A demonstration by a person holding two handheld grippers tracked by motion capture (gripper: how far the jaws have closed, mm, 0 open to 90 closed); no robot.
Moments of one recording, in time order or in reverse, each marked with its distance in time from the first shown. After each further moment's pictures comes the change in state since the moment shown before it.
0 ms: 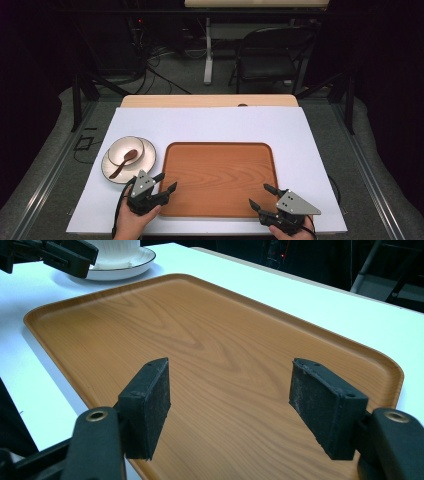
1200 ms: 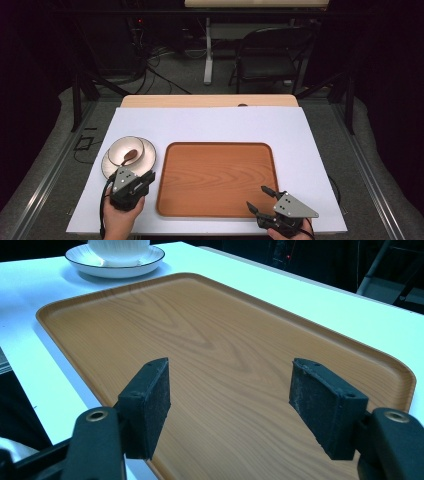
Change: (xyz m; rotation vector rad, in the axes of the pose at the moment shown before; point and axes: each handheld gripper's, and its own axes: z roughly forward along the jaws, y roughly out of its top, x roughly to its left) left arm 0.024 0.010 -0.032 0.001 0.157 -0.125; right arm 0.008 0.001 0.000 0.002 0.017 -0.023
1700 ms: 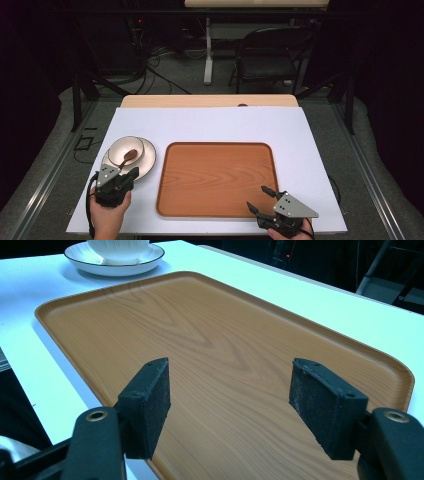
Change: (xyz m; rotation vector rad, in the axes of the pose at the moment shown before) left arm 0.028 0.003 -0.014 -0.012 0.084 -0.085; right arm 0.000 0.000 0.000 0.004 -0.001 -0.005
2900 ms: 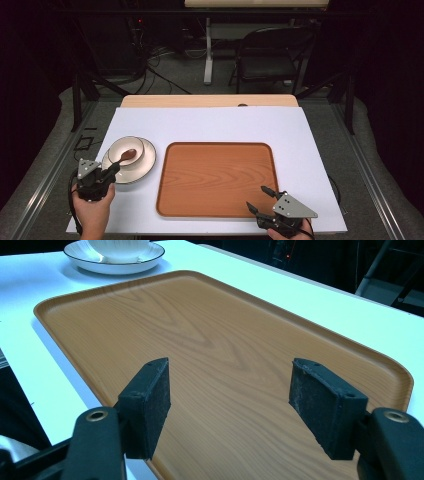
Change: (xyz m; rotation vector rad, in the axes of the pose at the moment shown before) left arm 0.041 0.006 -0.004 0.004 0.145 -0.100; right arm 0.001 0.001 0.001 0.002 -0.002 -0.014
